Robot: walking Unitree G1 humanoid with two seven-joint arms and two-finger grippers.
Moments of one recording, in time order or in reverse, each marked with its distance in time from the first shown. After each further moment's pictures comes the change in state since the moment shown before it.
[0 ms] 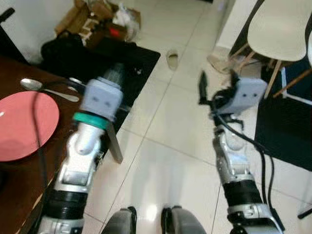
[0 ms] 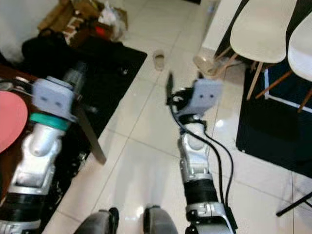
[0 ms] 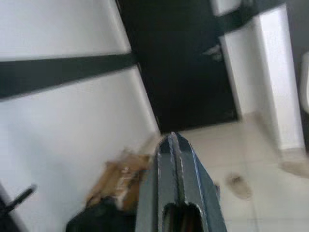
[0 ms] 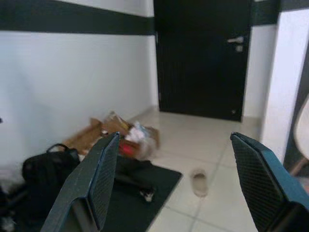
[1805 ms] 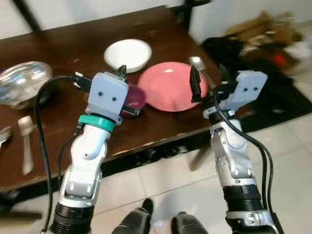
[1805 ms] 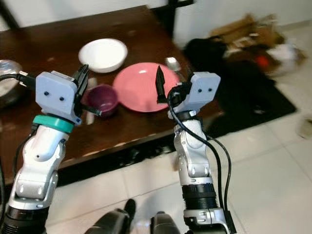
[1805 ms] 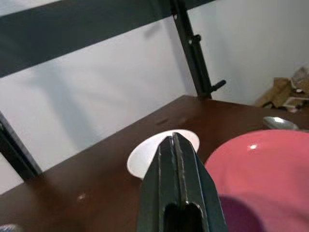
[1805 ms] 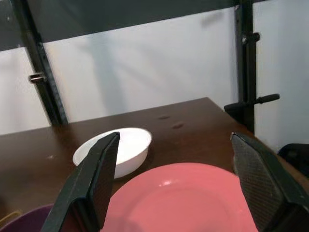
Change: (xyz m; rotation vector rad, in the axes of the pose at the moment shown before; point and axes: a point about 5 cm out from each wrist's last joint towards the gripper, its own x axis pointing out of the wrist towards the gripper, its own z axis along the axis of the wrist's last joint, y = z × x) left arm 0.002 -0.027 0.029 -0.060 0.060 -0.144; right arm -0.001 0.013 0.012 0.082 0.020 0.078
